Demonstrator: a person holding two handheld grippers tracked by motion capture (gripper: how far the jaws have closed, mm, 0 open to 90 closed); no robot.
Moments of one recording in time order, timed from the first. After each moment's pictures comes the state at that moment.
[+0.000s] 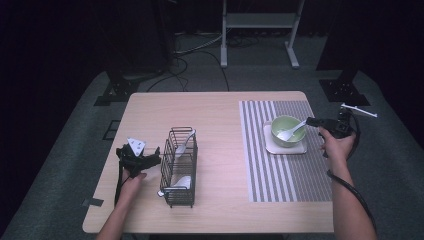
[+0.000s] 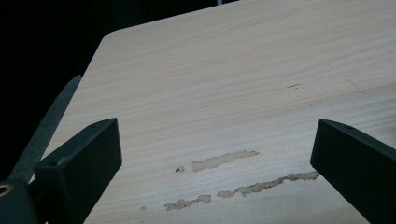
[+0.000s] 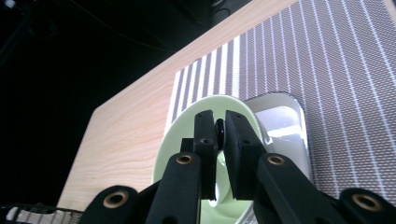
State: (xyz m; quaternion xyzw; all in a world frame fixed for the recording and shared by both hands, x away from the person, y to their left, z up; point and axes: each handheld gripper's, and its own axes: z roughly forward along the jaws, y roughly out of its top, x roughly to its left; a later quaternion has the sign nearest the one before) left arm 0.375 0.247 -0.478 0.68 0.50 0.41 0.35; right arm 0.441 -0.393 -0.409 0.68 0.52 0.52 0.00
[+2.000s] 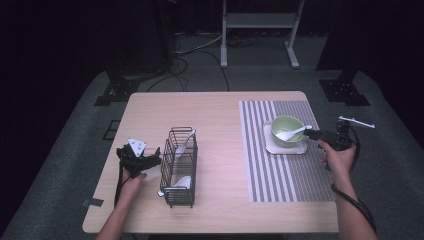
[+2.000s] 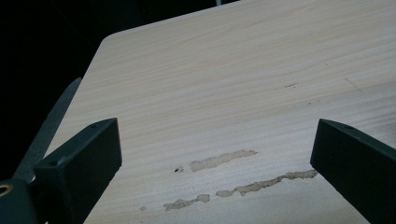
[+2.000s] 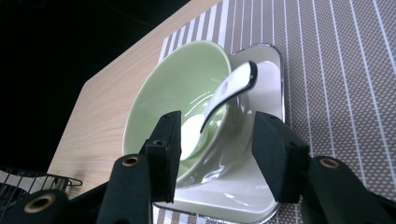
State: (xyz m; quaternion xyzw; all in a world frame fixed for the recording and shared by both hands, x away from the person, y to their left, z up) left arm 0.374 0.246 -0.477 0.68 0.50 0.41 0.35; right arm 0.420 -0.398 -0.440 0.67 0.55 0.50 -0.01
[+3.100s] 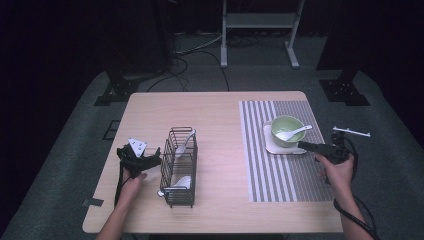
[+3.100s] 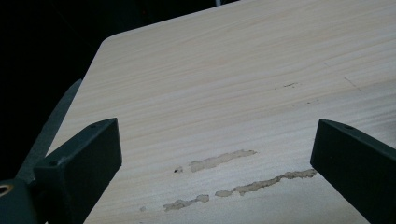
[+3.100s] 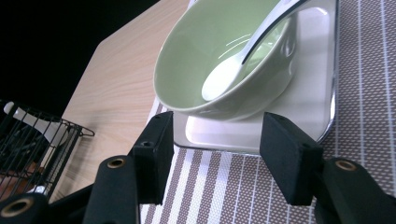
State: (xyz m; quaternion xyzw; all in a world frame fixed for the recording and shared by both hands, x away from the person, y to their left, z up) left arm 0.373 0.245 -0.478 0.68 0.49 0.42 0.34; right arm 0.384 -0.376 -0.444 0.63 0.60 0.49 -0.02
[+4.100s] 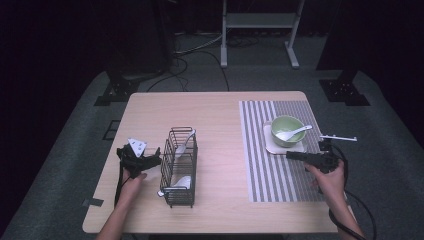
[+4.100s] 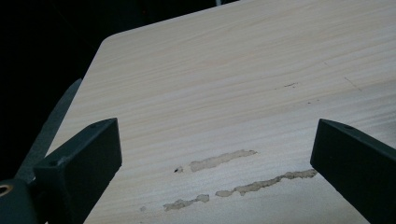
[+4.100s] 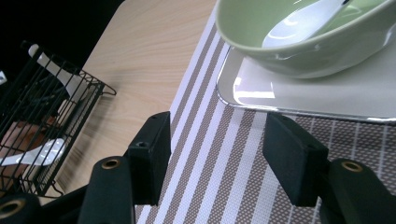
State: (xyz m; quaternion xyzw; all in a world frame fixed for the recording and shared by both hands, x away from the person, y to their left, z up) left arm 0.373 0.246 -0.478 0.68 0.50 0.42 0.34; right arm 0.361 -0.337 -0.443 0.58 0.66 0.48 -0.04
